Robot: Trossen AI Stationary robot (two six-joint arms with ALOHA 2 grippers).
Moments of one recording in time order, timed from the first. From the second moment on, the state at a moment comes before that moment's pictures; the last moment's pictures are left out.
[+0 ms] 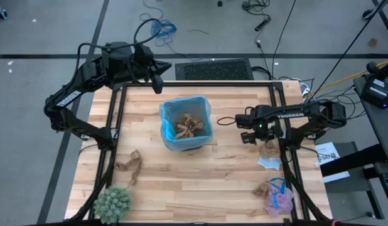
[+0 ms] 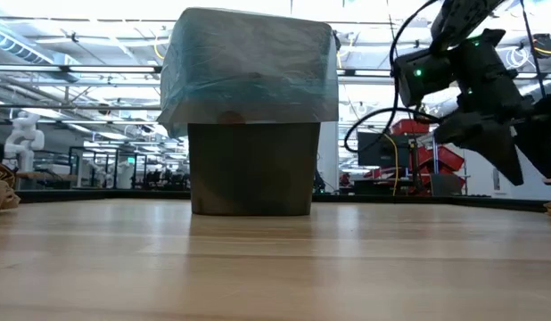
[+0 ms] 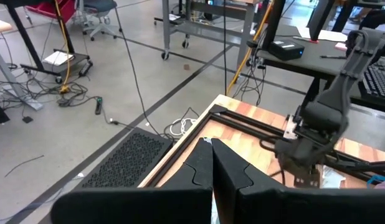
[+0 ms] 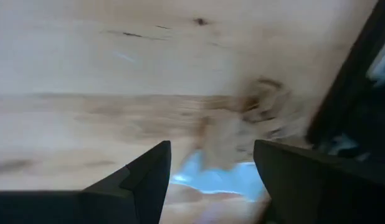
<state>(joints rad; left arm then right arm) 0.36 1.32 1.85 -0.82 -0.12 -0.10 -0.20 1.39 0.78 -1.19 -0.21 1.28</state>
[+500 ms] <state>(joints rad) 0.36 1.32 1.85 -0.82 -0.13 -0.08 0.13 1.39 0.77 -1.33 0.00 2.16</state>
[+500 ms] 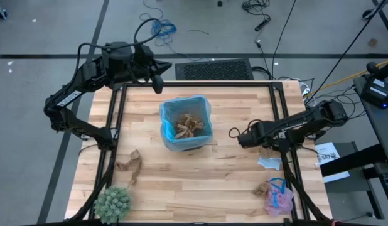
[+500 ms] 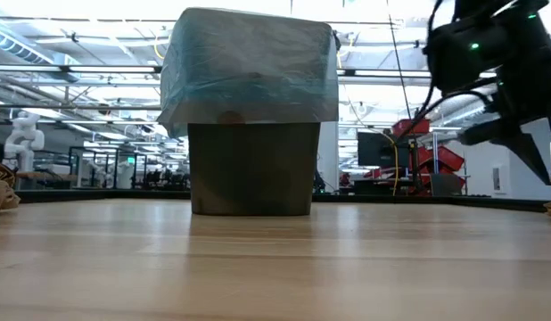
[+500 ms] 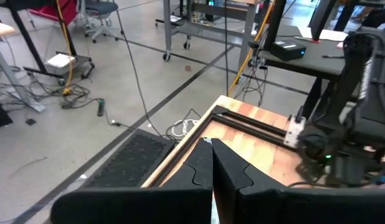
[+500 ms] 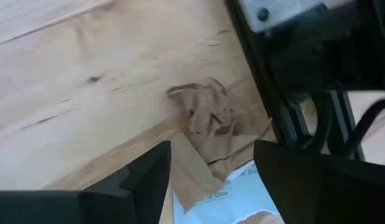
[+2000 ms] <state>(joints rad) 0.36 1.32 1.85 -0.83 -0.16 -0.02 0.16 1.38 0.84 -0.86 0.25 2.01</state>
